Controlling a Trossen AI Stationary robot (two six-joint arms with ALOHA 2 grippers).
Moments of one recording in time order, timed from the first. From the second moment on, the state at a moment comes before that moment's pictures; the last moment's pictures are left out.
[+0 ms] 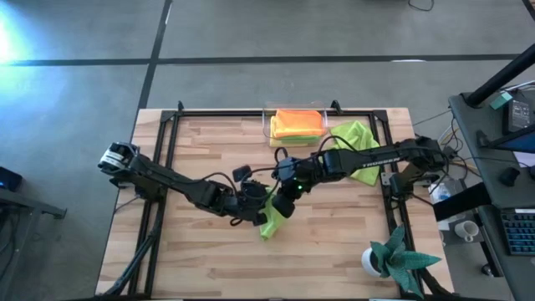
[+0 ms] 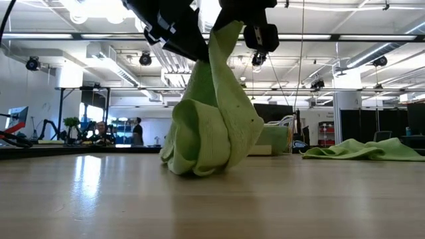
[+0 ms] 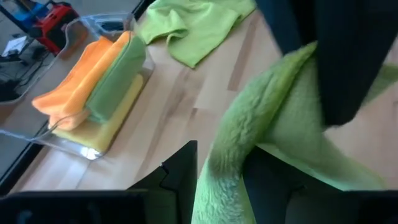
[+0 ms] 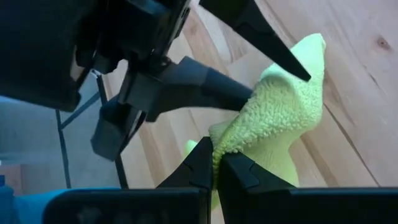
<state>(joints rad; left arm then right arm) -0.32 1.61 1.16 -0.30 -0.69 -0.27 0.12 1.70 1.47 -0.61 -0.16 0.72</state>
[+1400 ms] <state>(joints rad) -0.31 1.62 1.15 -0.38 -0.49 -0.25 0.16 1.70 1.49 -0.59 -0.24 0.76</state>
